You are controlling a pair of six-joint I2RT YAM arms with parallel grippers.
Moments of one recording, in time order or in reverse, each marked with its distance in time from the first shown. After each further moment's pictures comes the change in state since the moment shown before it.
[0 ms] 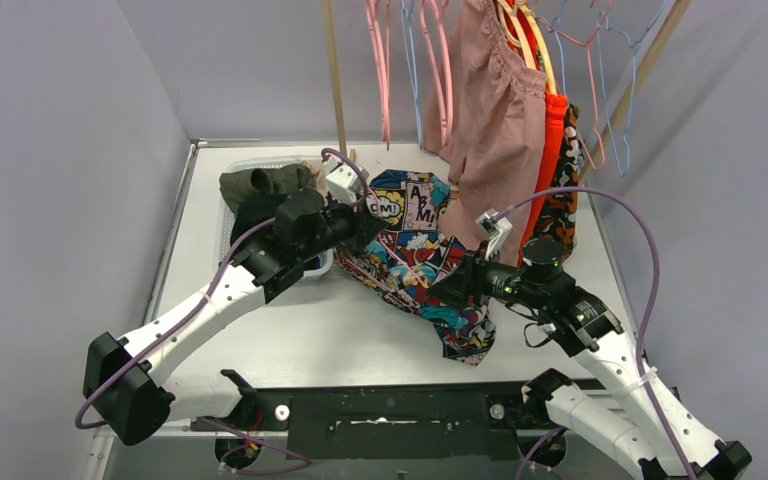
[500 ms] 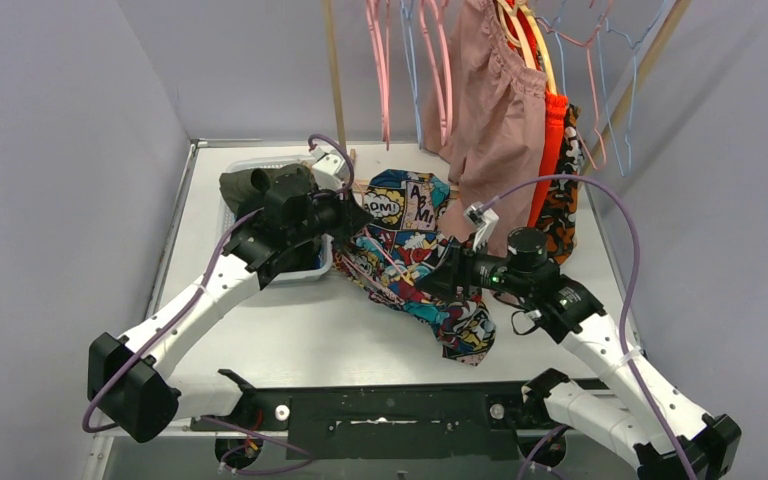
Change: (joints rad) left arm 0.118 0.030 0.058 -0.097 0.086 -0.010; right arm 0.012 0.109 0.002 0.084 -0.015 0.006
